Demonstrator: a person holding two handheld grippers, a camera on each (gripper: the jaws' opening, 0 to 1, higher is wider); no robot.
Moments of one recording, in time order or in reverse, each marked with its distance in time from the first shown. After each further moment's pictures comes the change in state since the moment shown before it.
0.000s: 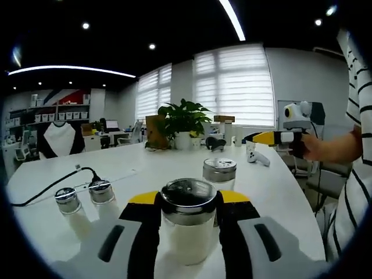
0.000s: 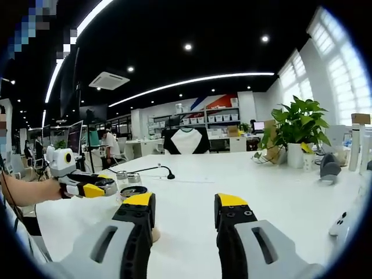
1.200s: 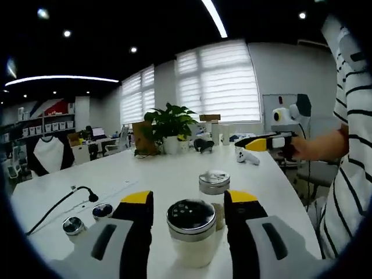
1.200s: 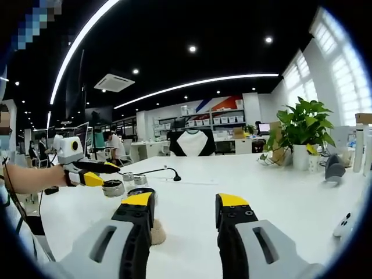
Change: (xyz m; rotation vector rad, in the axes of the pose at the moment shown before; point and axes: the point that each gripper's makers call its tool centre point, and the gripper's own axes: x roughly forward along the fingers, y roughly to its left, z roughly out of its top) left arm -0.004 0.005 0.030 0.048 0.014 -0.146; right arm 0.000 0.012 0.003 -0.002 -0.016 0.050
